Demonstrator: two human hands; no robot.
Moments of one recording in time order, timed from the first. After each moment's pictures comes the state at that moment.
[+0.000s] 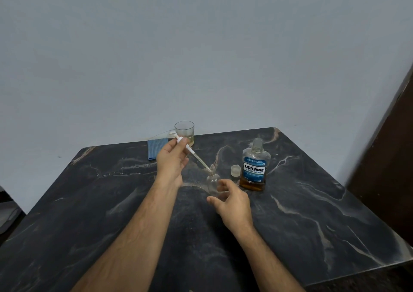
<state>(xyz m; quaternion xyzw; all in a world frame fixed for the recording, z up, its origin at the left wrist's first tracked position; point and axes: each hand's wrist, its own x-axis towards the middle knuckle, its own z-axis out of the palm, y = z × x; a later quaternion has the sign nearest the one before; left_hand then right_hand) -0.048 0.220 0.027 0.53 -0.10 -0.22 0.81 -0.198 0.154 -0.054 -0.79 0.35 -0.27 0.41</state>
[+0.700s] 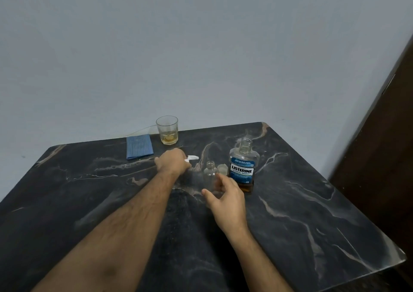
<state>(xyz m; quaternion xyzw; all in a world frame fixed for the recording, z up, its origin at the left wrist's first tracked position) -0.002 0.138 -0.020 0.94 -0.31 -0.05 0.16 -0.198 0.131 -0.053 -0.77 0.35 -0.35 0.41</state>
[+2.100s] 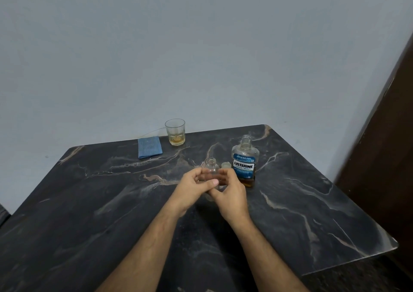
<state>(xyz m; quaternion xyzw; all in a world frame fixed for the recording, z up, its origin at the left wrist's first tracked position) -0.101 0.220 -0.022 0.63 -0.35 -0.35 0.60 -0.208 0.141 -0.045 -0.75 0.31 -0.34 0.46</state>
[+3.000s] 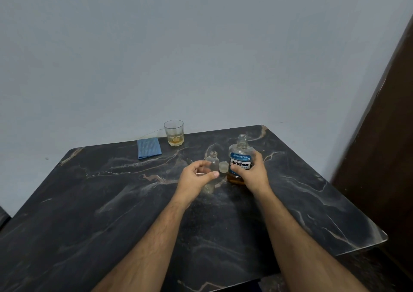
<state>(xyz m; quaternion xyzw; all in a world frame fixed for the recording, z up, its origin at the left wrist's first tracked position) -0.103 0.204 -0.025 0.69 -0.33 -0.24 0.60 -0.225 0.050 -0.046 -0.69 0.35 -0.37 0.51</state>
